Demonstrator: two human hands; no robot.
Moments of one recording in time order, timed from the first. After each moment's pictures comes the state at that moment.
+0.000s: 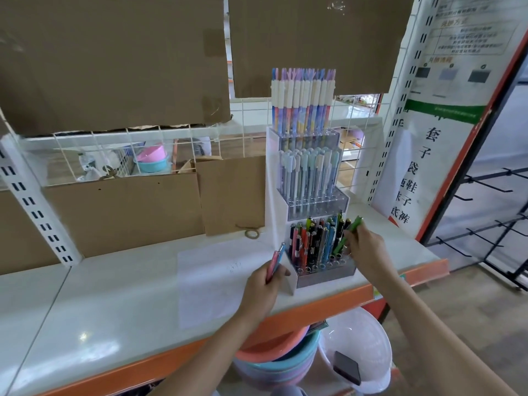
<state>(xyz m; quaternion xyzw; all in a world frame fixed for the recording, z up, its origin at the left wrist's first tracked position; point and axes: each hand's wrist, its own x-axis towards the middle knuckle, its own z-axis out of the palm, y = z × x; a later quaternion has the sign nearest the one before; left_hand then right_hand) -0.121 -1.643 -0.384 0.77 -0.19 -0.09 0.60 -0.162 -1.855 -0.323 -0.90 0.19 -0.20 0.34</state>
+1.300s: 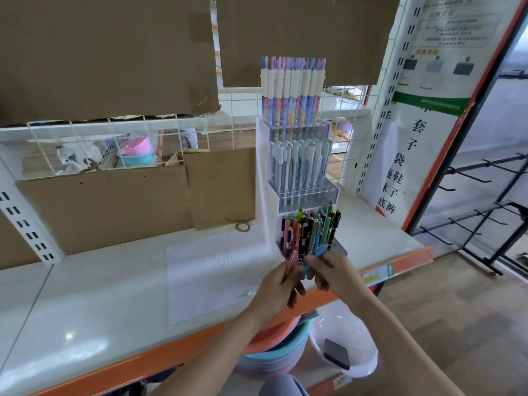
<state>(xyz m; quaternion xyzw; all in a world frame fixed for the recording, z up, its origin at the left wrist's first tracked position) -0.143 -1.665 -0.377 0.71 -0.26 -0.23 0.61 -0.196 -1.802 -0.342 -0.80 0.16 -0.07 0.58</state>
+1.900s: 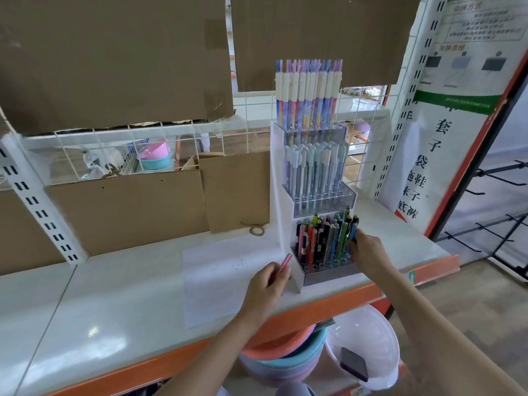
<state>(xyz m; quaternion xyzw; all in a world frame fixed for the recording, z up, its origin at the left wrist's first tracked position) -0.124 -1.634 -0.380 0.76 -0.21 -0.12 0.61 -0.140 -1.870 -0.351 -0.94 0.22 -0.10 0.23</state>
